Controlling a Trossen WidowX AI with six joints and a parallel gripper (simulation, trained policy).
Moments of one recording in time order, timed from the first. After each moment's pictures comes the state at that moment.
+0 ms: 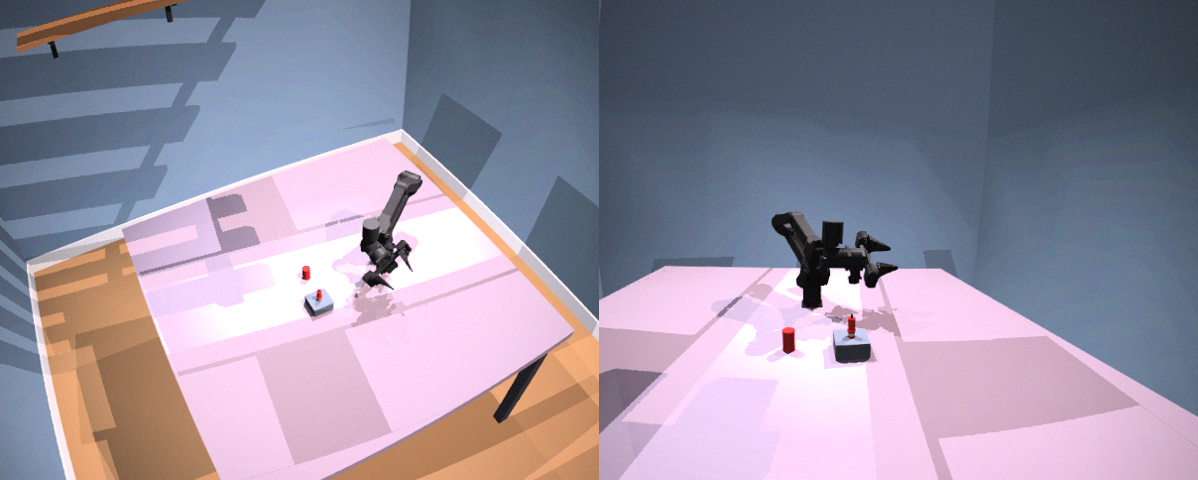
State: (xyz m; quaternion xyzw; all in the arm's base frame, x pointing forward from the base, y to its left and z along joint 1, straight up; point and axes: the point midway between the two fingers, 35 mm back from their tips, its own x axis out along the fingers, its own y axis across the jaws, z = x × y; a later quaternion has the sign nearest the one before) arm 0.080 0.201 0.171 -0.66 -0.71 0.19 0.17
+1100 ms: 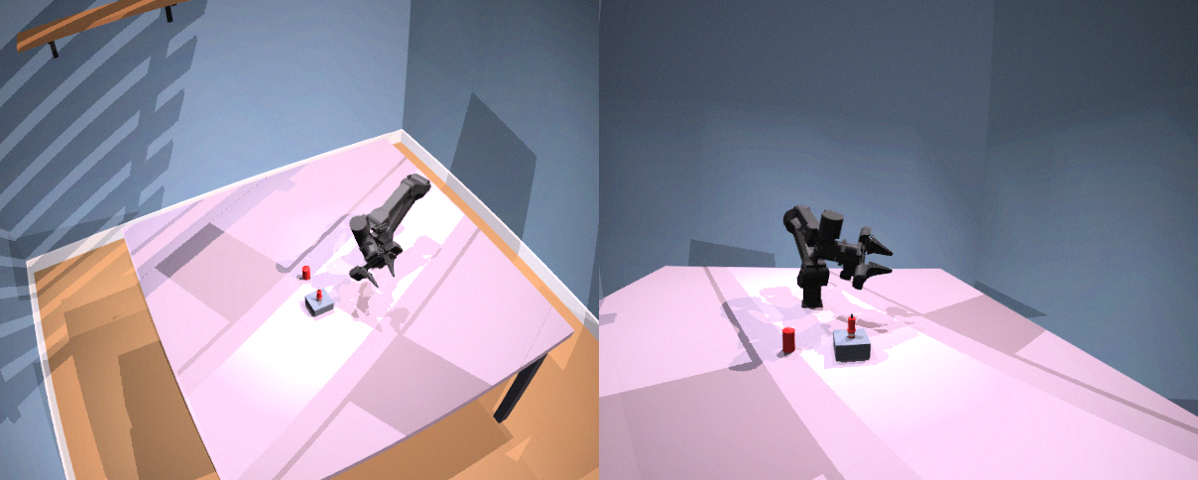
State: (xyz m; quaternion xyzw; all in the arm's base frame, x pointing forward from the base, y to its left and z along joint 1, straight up) arm 0.125 0.182 0.175 -0.73 -0.61 0.26 0.19
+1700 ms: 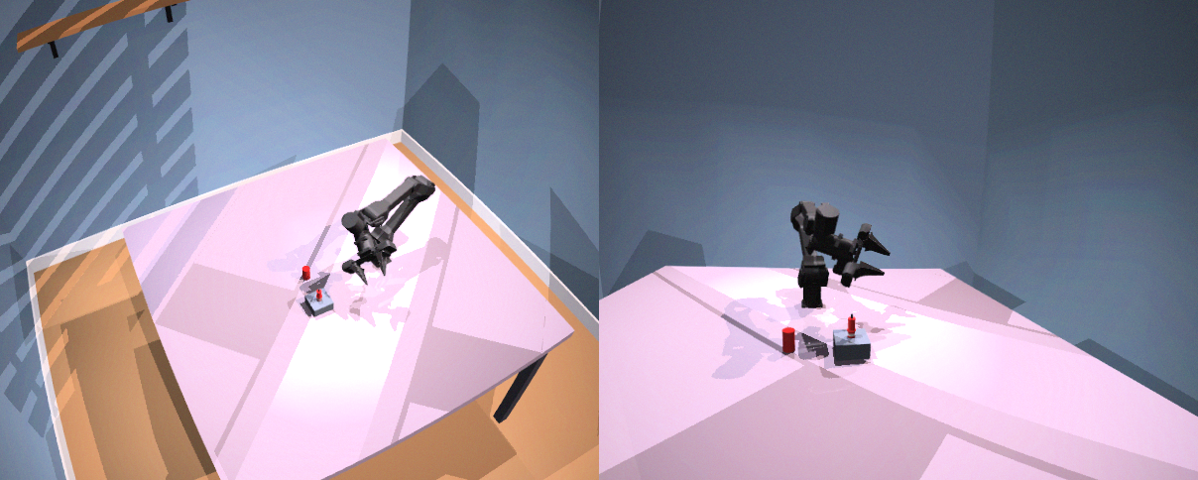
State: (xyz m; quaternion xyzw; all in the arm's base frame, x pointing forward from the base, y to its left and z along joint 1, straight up) arm 0.146 0.162 0.180 -0.77 -0.53 0.30 0.19
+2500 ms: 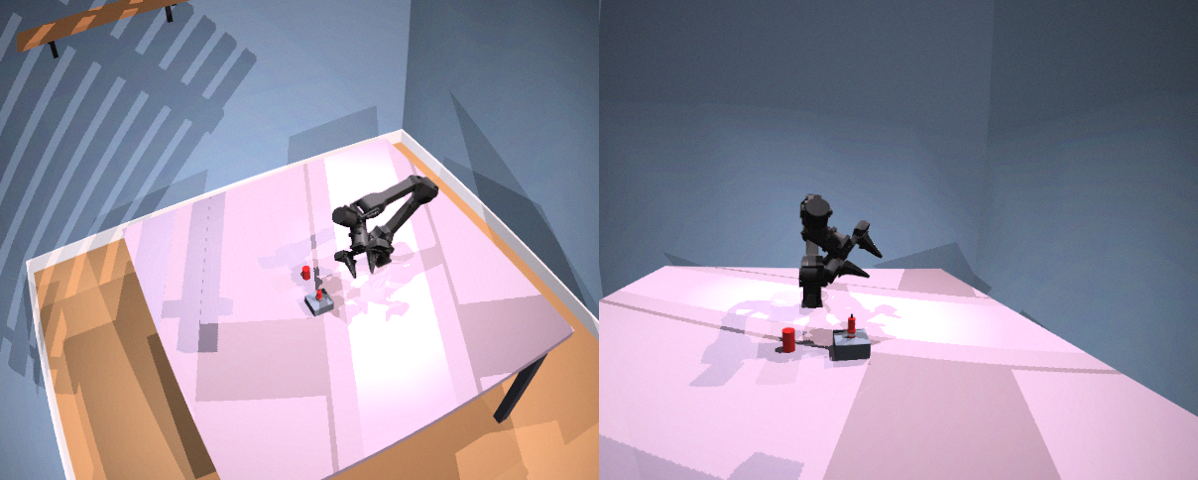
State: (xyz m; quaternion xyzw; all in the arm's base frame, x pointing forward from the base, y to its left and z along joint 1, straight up) arm 0.167 0.129 0.183 -0.80 -0.43 0.36 0.19
